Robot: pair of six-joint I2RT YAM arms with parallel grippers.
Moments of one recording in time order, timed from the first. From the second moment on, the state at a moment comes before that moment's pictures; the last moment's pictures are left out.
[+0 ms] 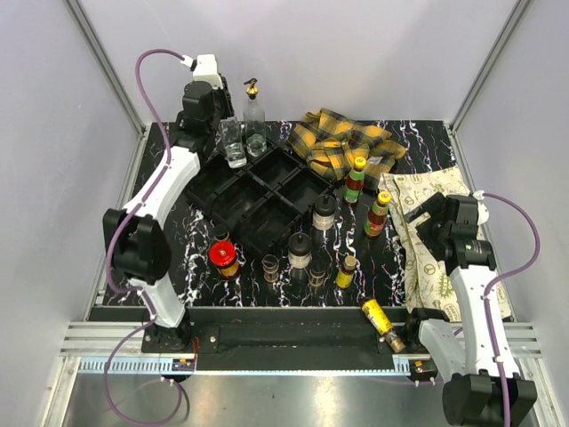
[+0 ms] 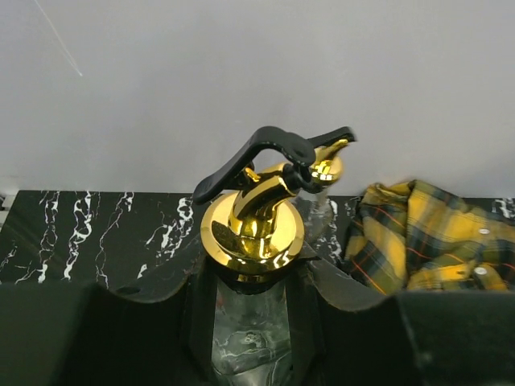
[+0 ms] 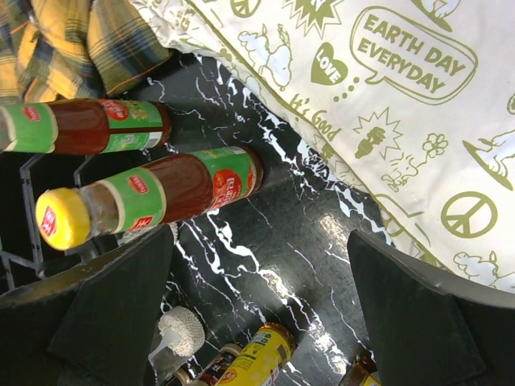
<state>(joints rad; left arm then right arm) -0.27 1.75 1.64 0.01 -0.20 -0.13 -0.10 0.81 0.78 -0.72 0.05 0.82</state>
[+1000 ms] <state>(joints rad) -0.21 1.97 1.67 0.29 0.02 -0.10 -0.10 0.91 0.78 -0.67 0.07 0.86</state>
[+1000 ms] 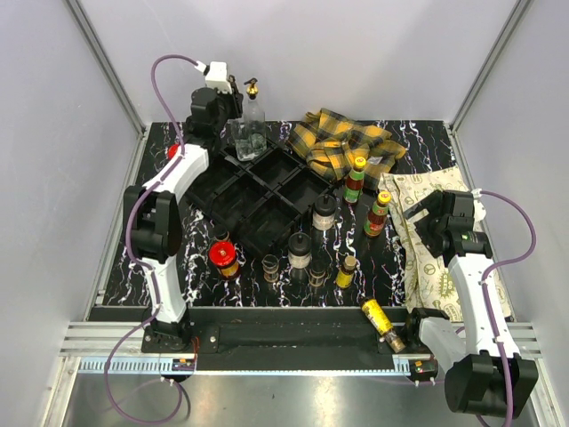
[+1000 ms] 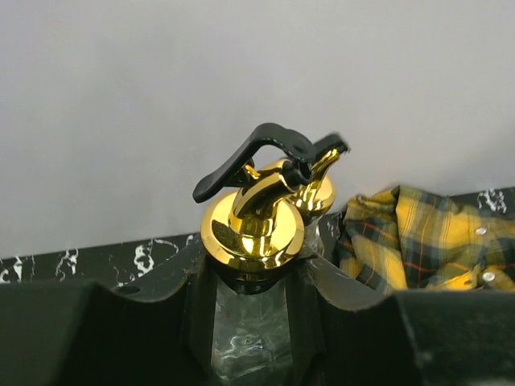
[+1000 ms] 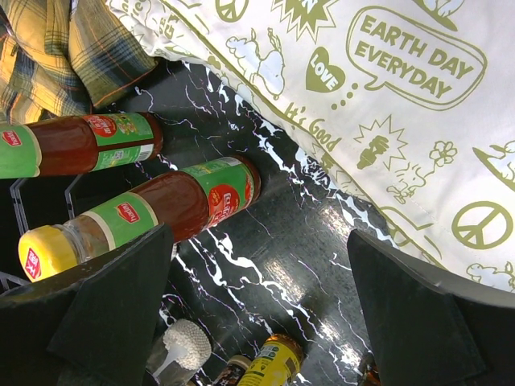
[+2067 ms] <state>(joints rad) -0.24 1.98 1.42 0.47 -0.03 -0.05 -0.10 0.92 0.77 -0.65 0.06 0.86</state>
